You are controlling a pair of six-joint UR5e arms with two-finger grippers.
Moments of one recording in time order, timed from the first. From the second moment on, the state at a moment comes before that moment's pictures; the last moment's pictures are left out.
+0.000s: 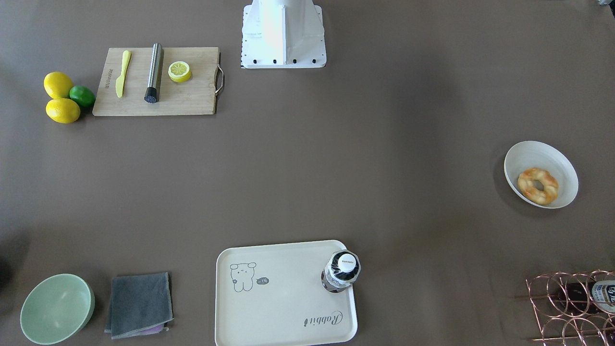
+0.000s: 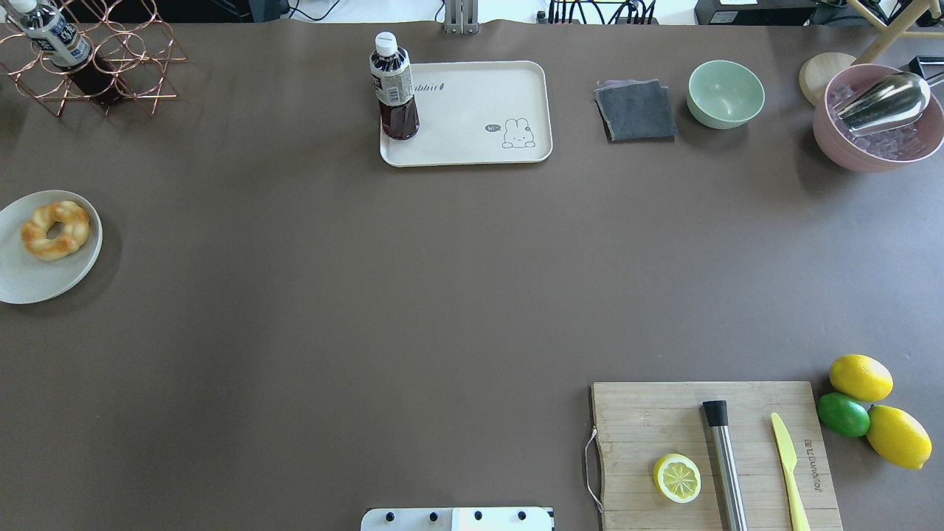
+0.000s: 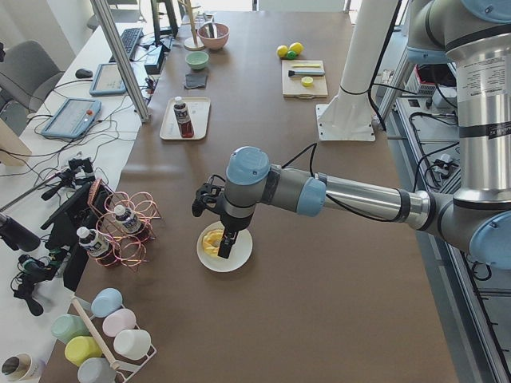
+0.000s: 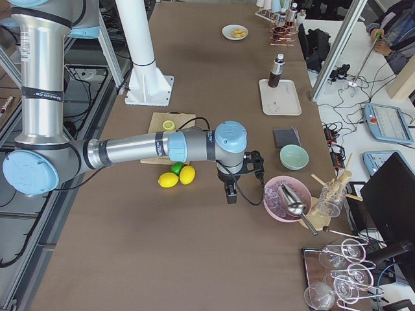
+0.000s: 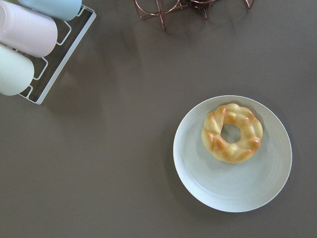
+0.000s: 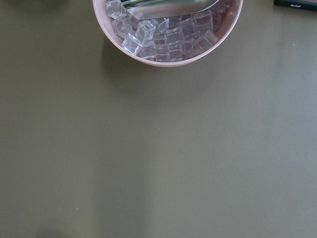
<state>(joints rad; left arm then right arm) -1.58 -1.41 -1.91 -1.67 -2.30 0.04 1.56 -1.65 1.84 -1.67 2.38 -0.09</state>
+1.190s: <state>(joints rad) -1.57 -1.38 -1.89 -1.67 -2.30 0.04 1.56 -1.64 1.81 -1.65 2.37 -0.09</state>
